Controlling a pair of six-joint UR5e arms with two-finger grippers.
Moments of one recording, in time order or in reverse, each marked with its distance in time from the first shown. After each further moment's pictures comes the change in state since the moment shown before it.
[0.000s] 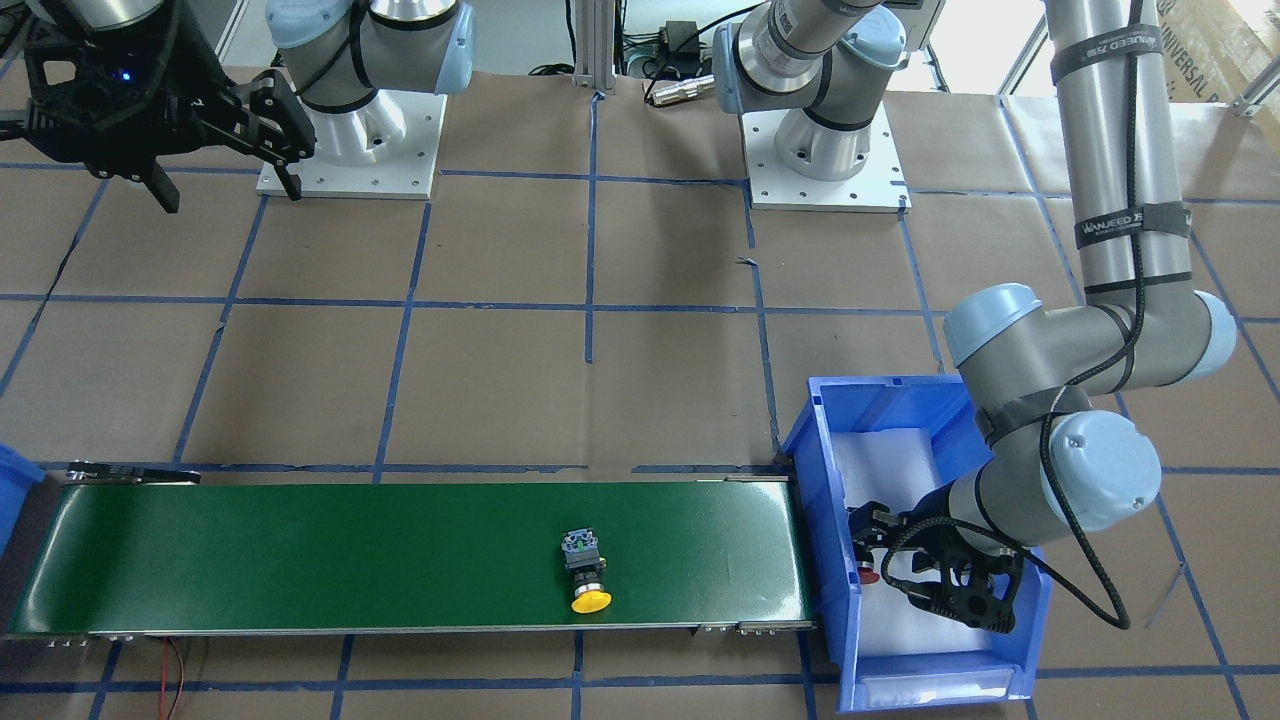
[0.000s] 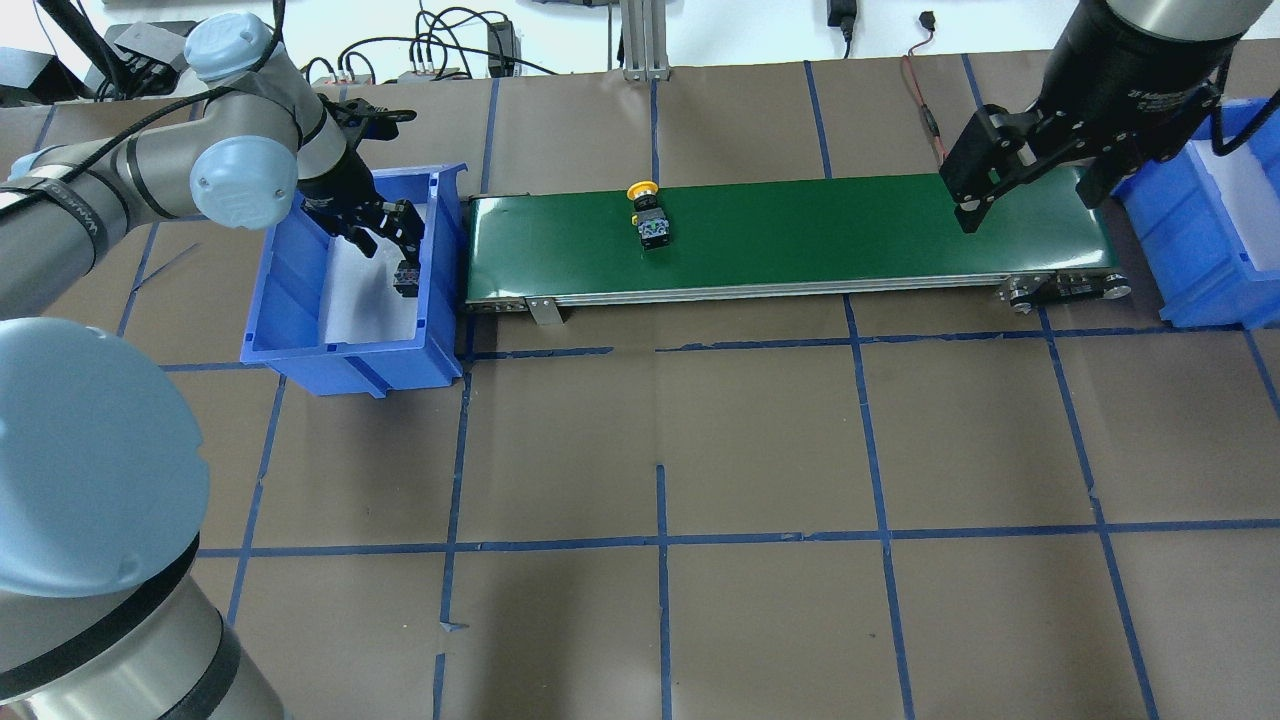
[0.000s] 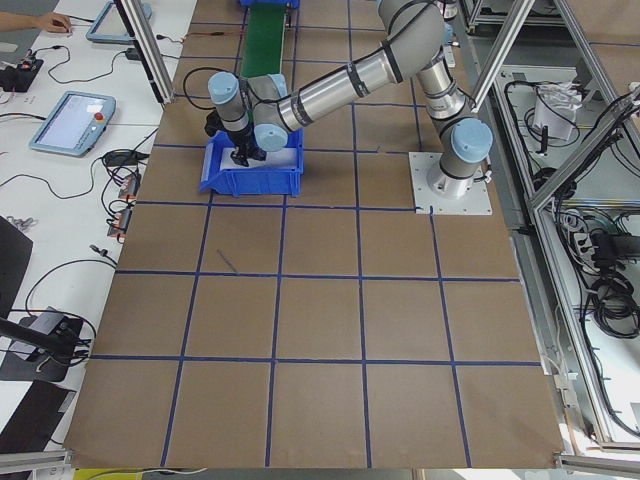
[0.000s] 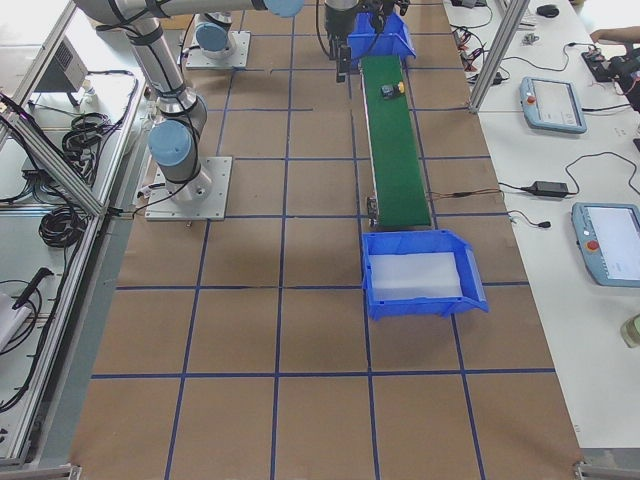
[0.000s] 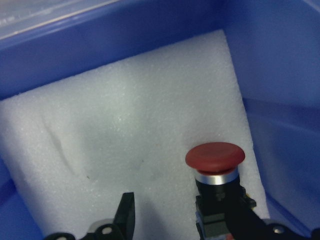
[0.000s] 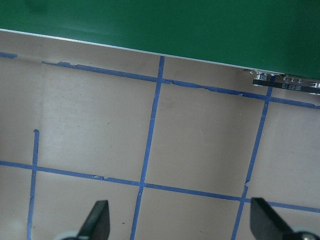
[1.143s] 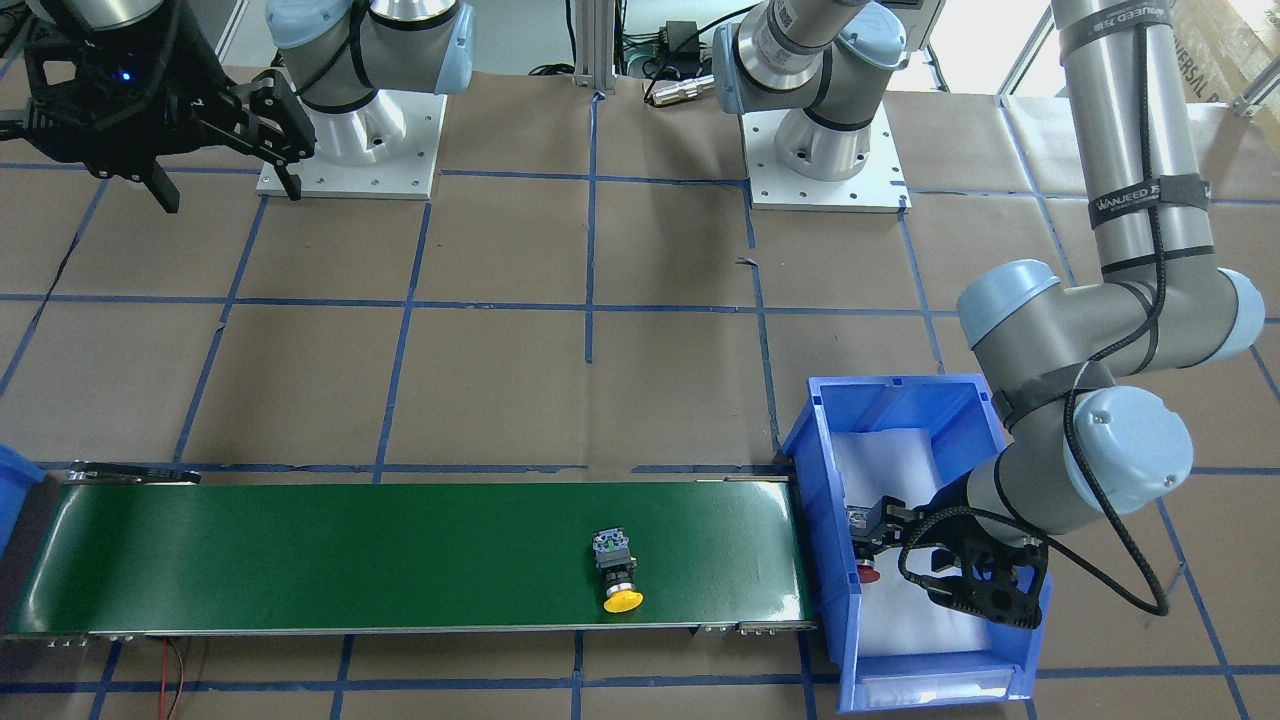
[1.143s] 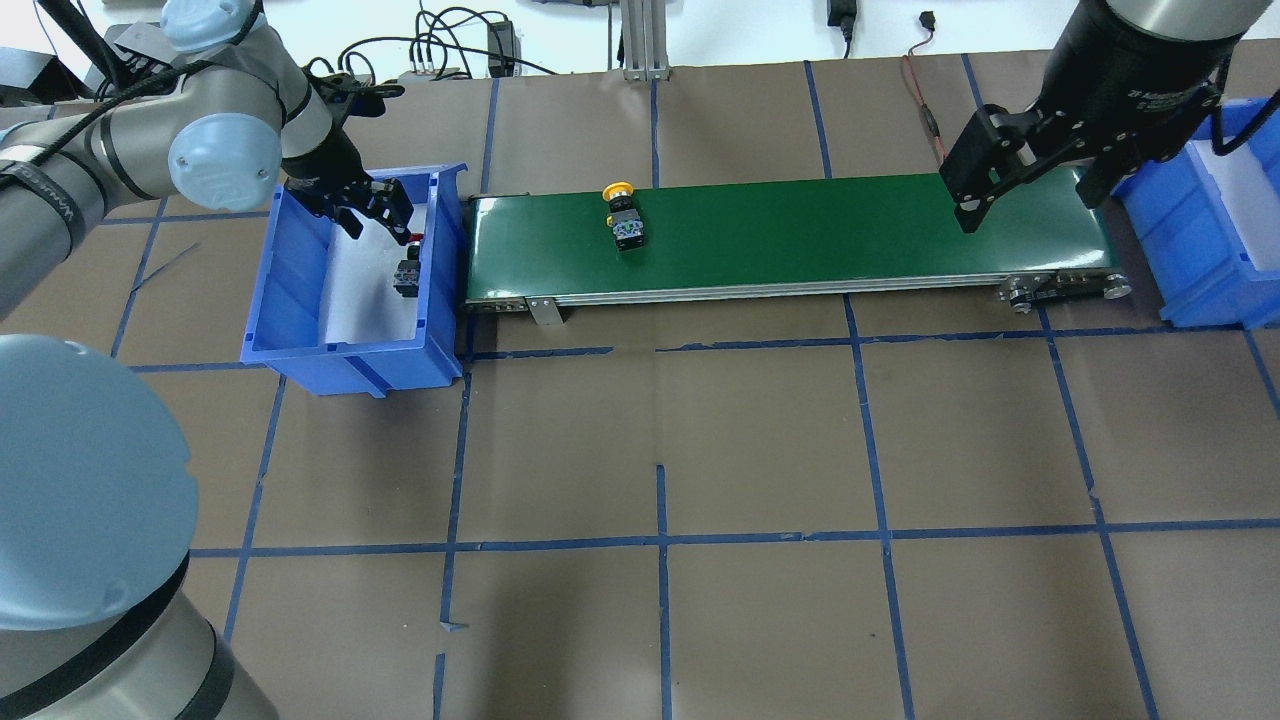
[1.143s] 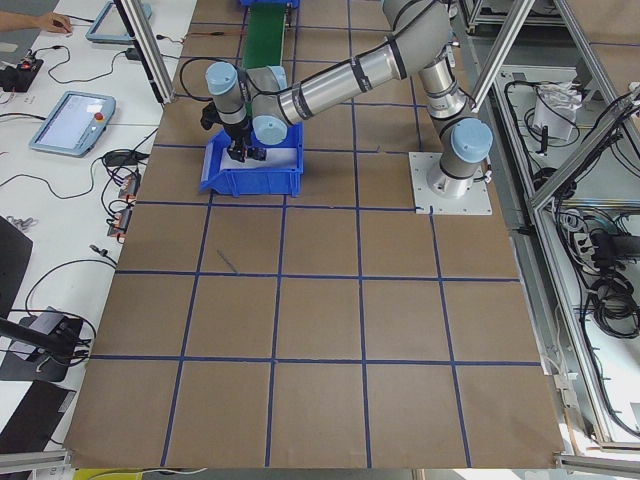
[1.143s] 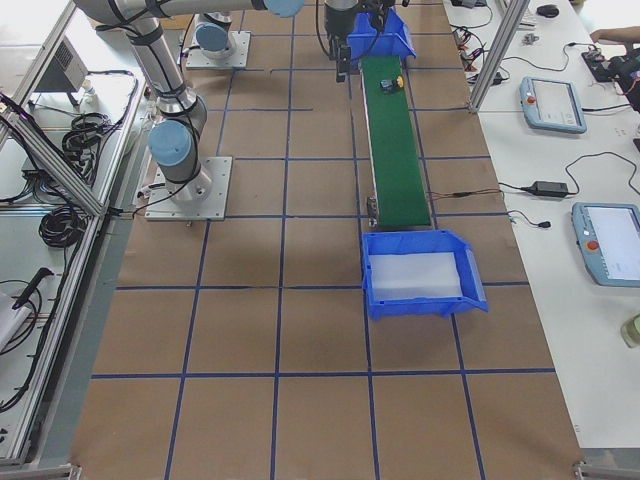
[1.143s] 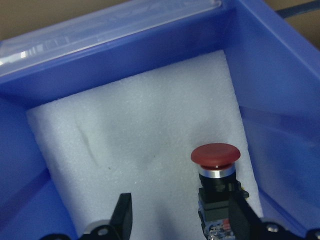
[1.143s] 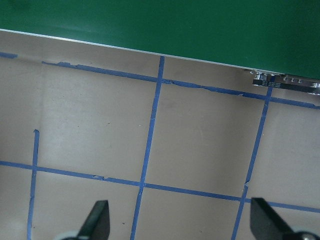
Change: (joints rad) left arm 0.000 0.037 0.020 -0.026 0.017 -0.020; right arm 0.000 0.000 0.000 -0.001 0.000 0.000
